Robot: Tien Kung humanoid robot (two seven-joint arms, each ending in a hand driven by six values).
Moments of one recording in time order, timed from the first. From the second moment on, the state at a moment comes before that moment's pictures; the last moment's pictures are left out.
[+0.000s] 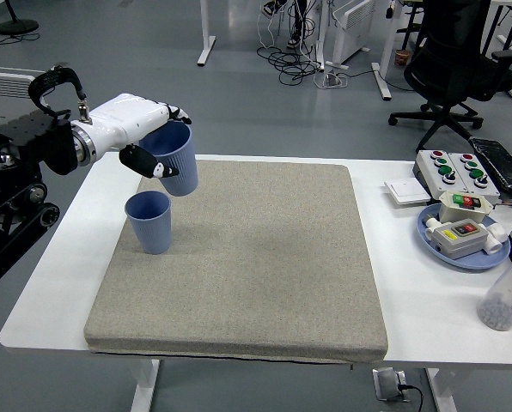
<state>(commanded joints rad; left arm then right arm) -0.97 0.56 -0.96 -1.24 2.08 -0.40 0.07 0.16 -0.20 0.05 0.22 -0.20 -0.13 -0.13</state>
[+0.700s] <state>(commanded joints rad) -0.94 0.55 -0.95 -1.15 2.10 -0.41 0.07 0.15 -0.20 0.06 0.22 -0.21 -0.13 -0.13</state>
